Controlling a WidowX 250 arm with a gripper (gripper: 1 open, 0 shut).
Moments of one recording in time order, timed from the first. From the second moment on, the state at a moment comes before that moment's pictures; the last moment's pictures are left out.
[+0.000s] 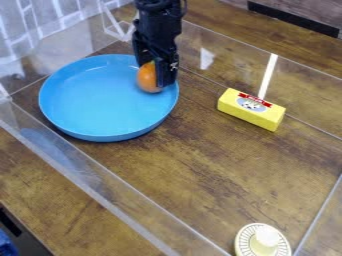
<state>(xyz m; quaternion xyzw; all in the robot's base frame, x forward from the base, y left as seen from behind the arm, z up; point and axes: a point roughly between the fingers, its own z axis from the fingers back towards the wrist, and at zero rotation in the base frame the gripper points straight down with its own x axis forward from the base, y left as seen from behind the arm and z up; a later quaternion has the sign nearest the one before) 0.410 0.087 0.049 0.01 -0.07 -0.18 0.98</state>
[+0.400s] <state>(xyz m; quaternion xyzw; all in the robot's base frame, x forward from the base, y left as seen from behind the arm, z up) 0.408 0.089 0.049 0.00 -0.07 -0.17 0.98</state>
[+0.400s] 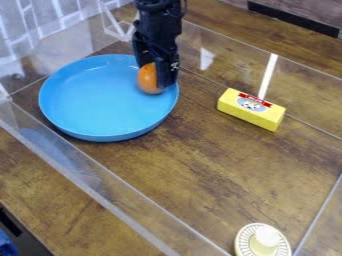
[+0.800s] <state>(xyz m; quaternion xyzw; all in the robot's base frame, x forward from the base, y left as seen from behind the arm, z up) 0.406 0.093 0.049 0.00 -0.07 -0.16 0.98</state>
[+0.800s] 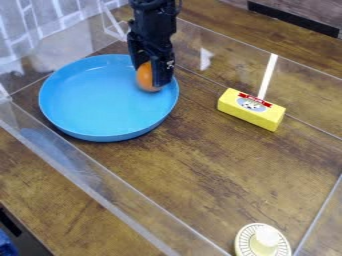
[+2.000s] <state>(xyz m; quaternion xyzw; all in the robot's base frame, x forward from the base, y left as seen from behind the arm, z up) 0.398 0.094 0.036 -0.02 -0.05 -0.14 0.99</state>
